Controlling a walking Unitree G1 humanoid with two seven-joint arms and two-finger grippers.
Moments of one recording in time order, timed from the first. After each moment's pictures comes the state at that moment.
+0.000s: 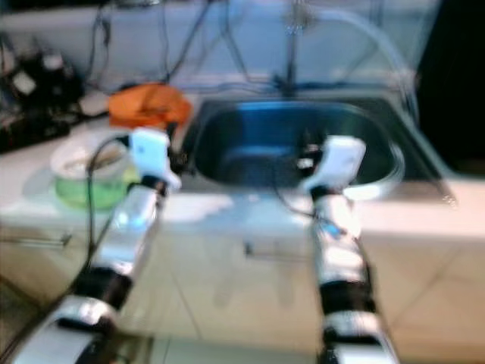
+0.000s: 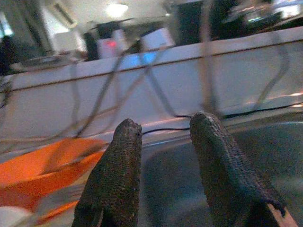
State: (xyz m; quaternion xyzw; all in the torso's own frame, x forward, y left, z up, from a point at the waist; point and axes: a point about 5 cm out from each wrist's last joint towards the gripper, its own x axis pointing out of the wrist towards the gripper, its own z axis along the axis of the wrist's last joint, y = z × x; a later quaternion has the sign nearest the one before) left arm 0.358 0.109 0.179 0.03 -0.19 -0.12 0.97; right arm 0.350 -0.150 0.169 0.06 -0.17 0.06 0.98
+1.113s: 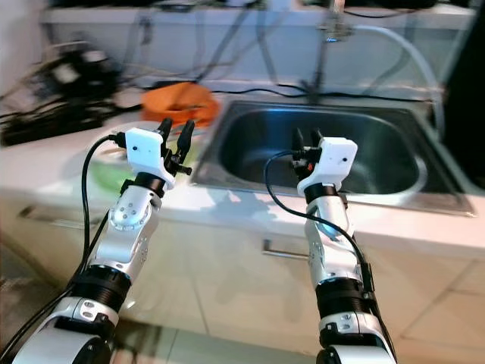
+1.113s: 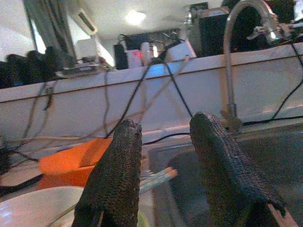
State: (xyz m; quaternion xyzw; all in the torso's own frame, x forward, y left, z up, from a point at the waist) left arm 0.357 0.104 0.180 0.02 -0.20 -0.12 0.97; right arm 0.349 -0.162 0.169 0.05 -0.17 0.04 0.98
